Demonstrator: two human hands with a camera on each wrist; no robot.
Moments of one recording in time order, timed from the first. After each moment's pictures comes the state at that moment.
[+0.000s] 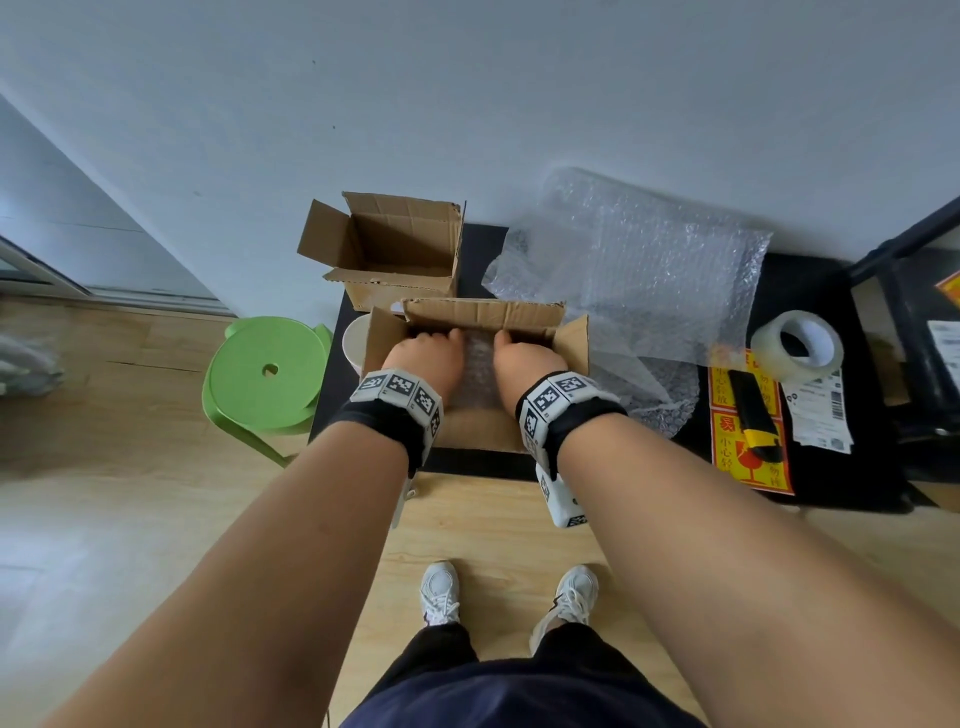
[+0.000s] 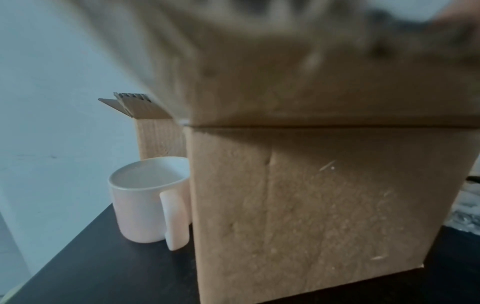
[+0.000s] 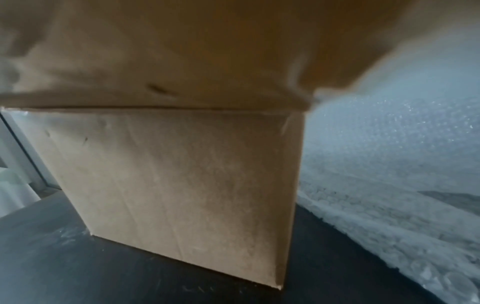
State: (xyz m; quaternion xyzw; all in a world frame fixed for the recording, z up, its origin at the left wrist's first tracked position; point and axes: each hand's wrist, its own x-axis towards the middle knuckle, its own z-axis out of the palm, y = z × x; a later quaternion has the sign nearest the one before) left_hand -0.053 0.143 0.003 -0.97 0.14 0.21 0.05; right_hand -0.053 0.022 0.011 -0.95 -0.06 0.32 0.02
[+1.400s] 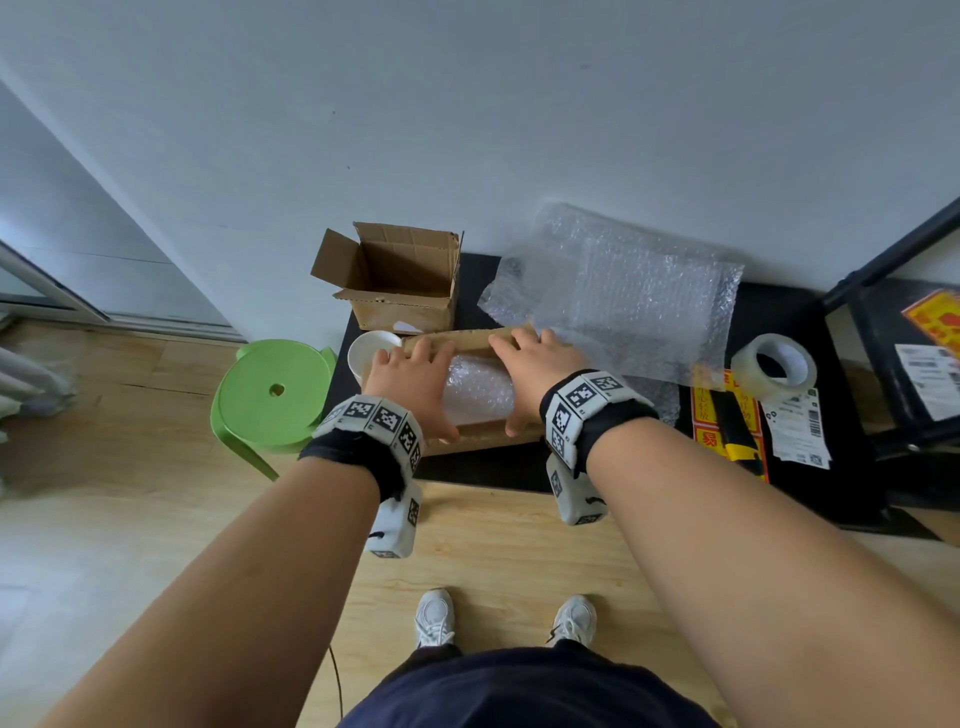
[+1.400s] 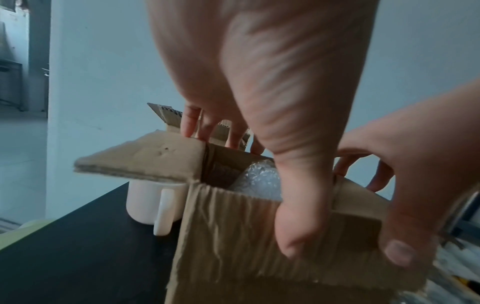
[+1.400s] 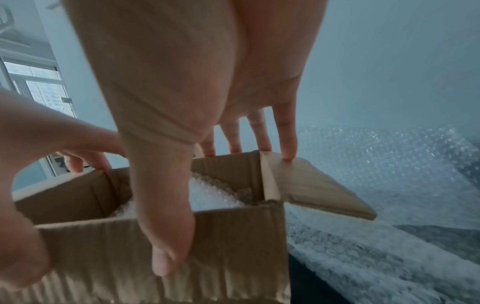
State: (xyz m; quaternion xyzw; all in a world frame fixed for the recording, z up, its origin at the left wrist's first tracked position) left_hand -0.084 0.158 0.015 -0.97 0.11 0.19 0.03; right_hand -0.067 -0.010 0.033 -0.96 -0.14 0.25 -0.06
